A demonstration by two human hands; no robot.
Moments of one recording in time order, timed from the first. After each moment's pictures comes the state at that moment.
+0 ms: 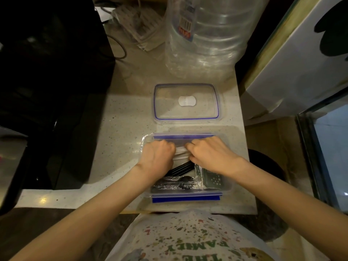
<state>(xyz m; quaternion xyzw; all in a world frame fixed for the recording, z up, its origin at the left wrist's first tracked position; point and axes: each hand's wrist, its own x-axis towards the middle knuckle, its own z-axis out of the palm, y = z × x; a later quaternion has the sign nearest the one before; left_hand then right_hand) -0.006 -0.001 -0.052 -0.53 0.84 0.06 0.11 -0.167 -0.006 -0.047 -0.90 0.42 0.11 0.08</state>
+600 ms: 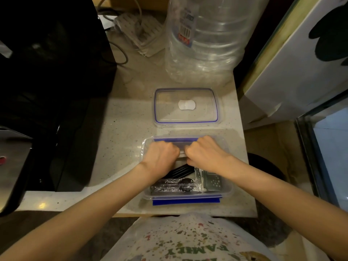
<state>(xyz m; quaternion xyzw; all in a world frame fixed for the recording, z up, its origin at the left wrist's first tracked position) -0.010 -0.007 -0.051 -0.47 0.87 0.02 0.16 -0.153 -0.014 -0.041 -0.90 0.41 0.16 0.03</state>
